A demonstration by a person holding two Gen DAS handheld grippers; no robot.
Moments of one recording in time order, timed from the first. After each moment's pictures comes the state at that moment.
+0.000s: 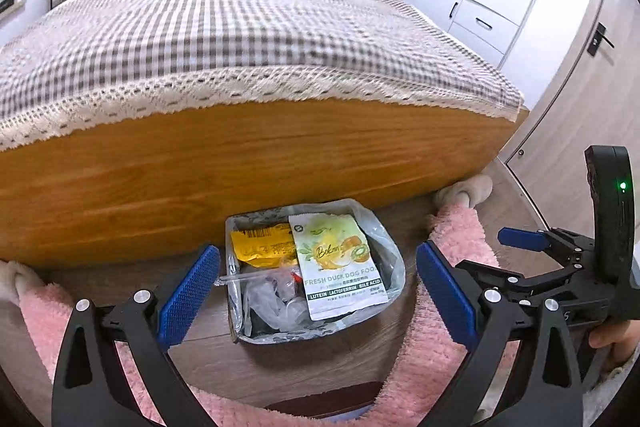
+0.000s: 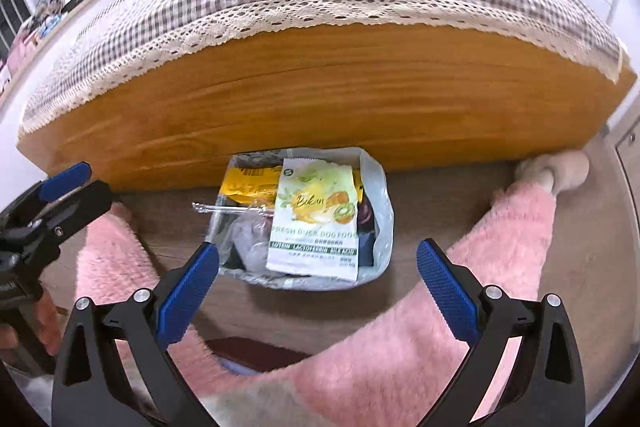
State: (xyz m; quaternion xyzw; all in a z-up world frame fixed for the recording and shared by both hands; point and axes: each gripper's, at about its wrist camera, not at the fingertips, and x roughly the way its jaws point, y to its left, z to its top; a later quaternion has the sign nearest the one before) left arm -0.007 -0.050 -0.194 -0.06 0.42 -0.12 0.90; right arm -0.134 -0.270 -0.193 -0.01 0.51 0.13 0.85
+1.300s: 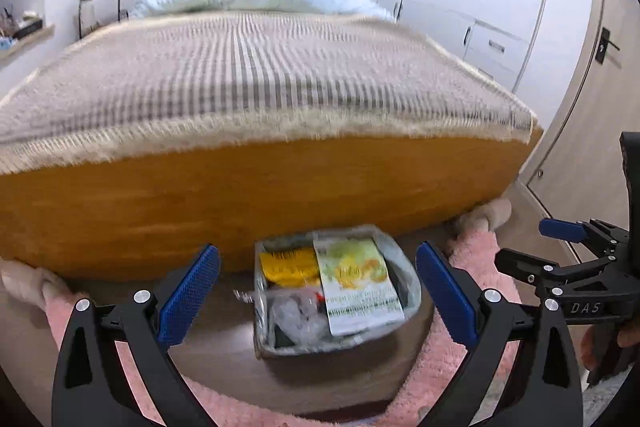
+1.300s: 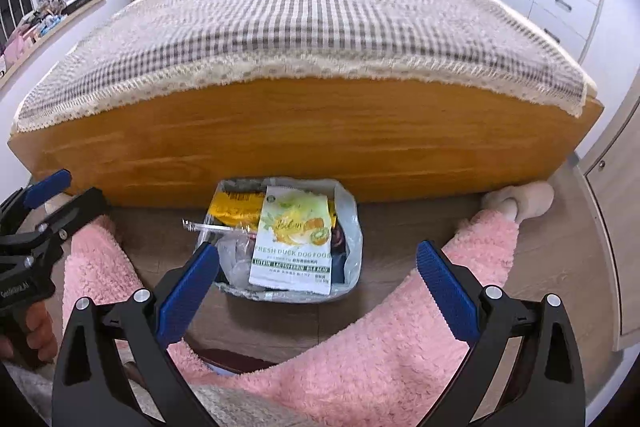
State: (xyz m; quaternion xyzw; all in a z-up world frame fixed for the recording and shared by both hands) left arm -0.042 -0.047 -0.163 -0.04 0.35 -0.06 0.93; right arm -0.162 -0.276 -0.147 -0.04 0.44 0.10 0.89
